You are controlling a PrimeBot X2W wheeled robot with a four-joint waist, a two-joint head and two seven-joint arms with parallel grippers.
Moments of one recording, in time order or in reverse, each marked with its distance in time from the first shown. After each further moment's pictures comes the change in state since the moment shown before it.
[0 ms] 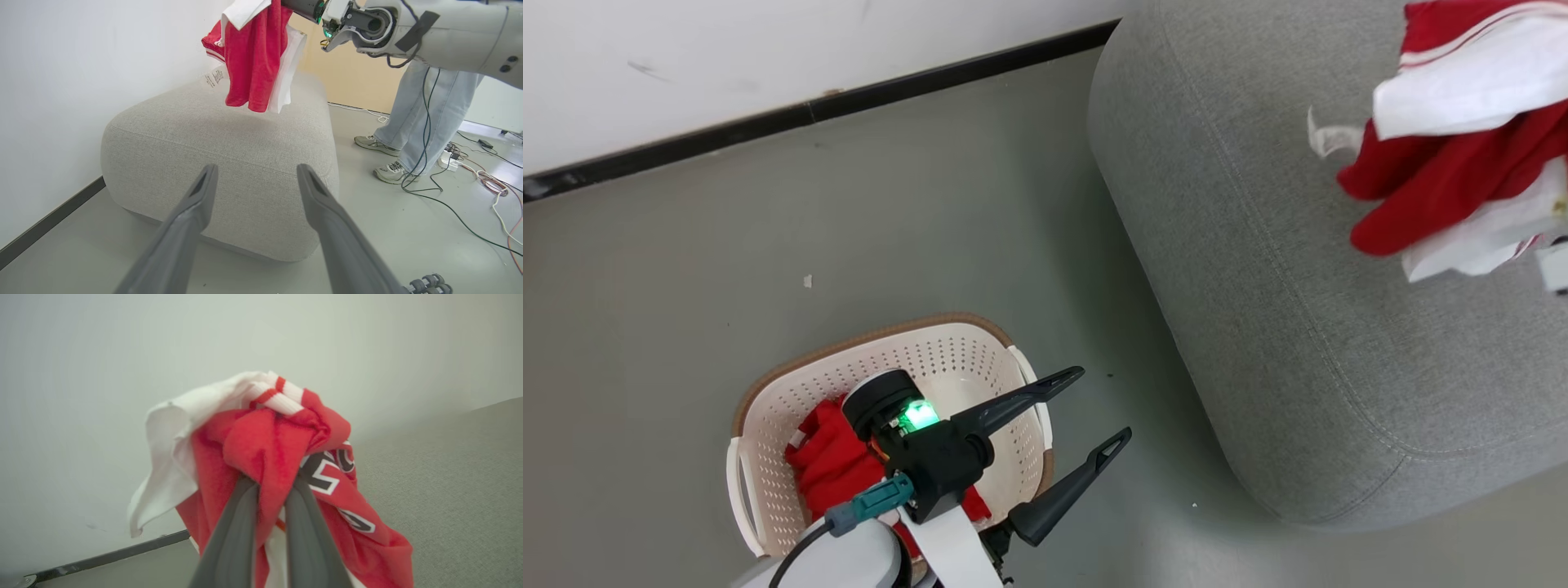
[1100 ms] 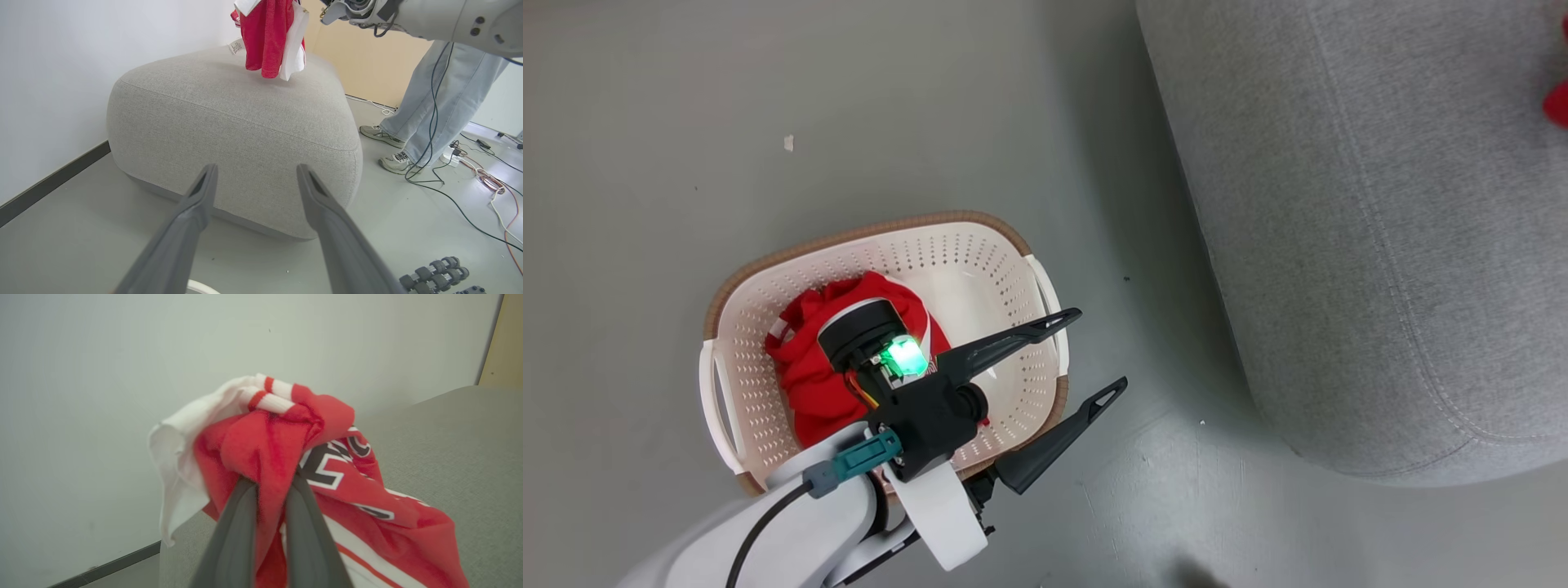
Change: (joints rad) left arm -0.140 0.070 -0.021 -0.075 0.017 0.000 0.050; right arm -0.191 -0.009 -0.278 0.120 -0.080 0.000 0.000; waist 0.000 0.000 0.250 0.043
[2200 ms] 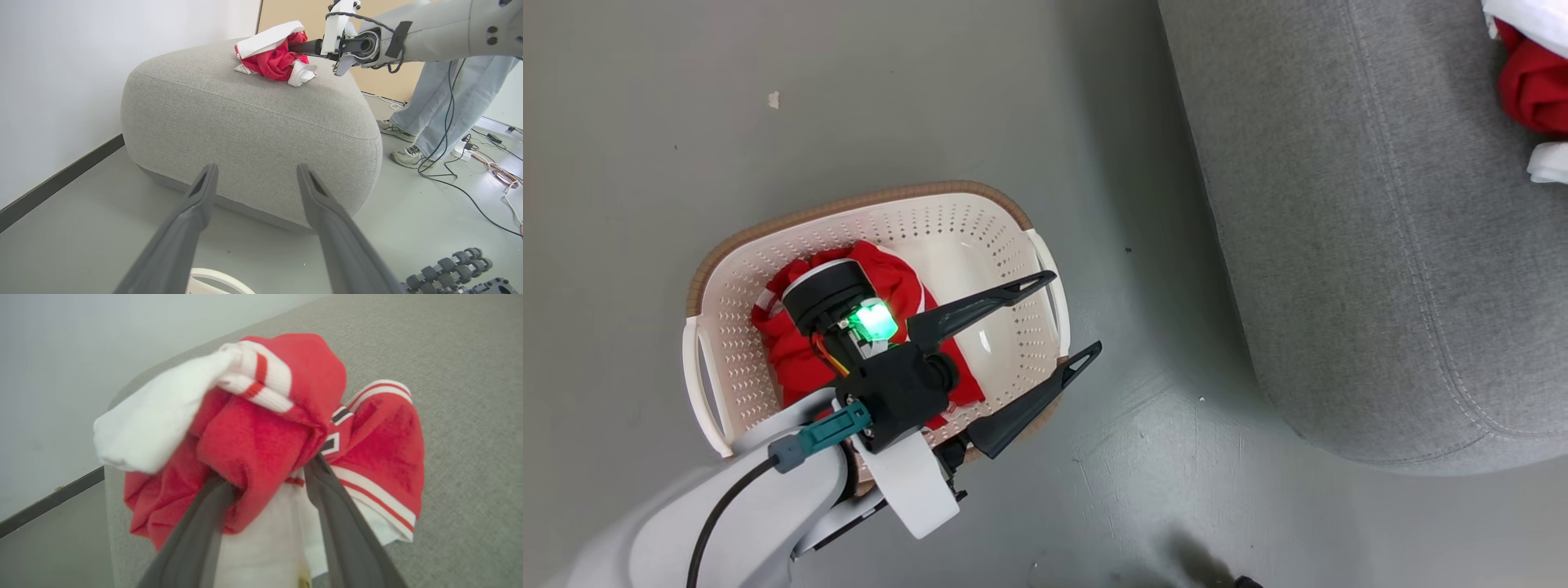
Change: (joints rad) left arm -0.076 0.056 -0.012 0.000 -0.002 0.000 -0.025; right arm -0.052 0.091 0.028 0.333 -0.081 0.000 0.034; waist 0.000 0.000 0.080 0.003
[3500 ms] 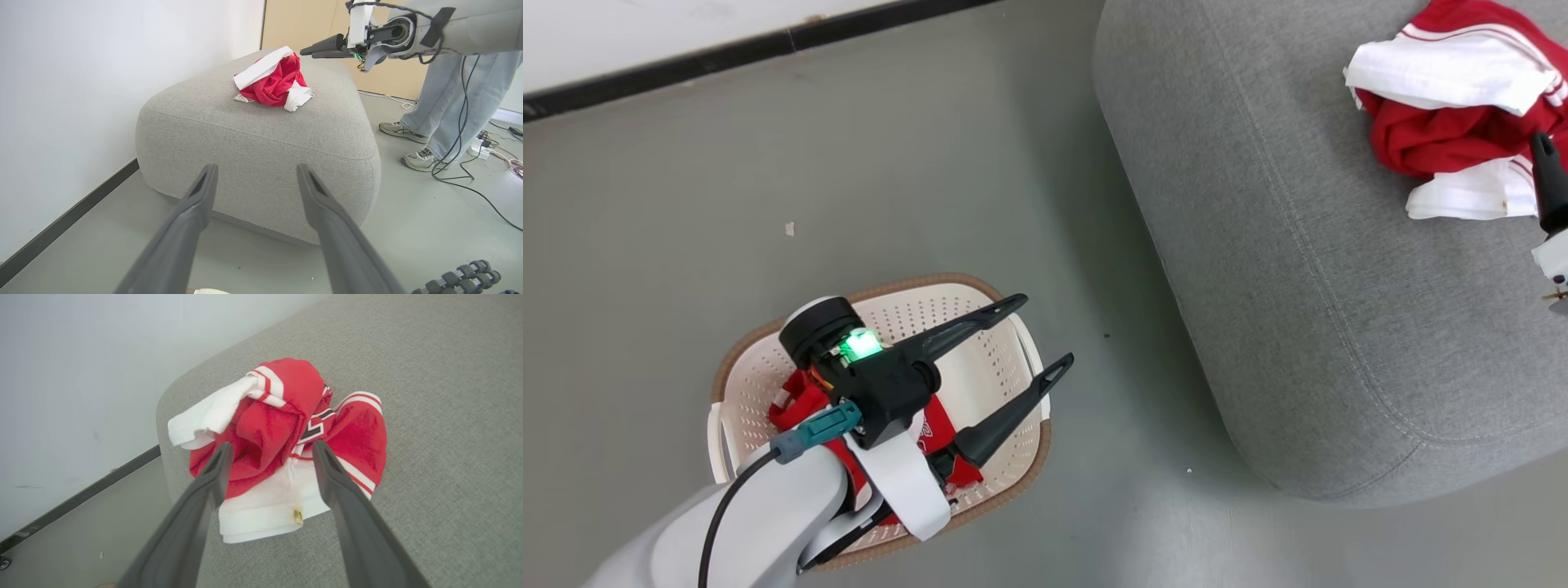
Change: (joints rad) left arm 0.042 -0.034 -0.021 0.146 -0.064 0.000 -0.062; right arm 0.052 -0.030 0.167 -0.010 0.148 0.000 0.213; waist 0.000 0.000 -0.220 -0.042
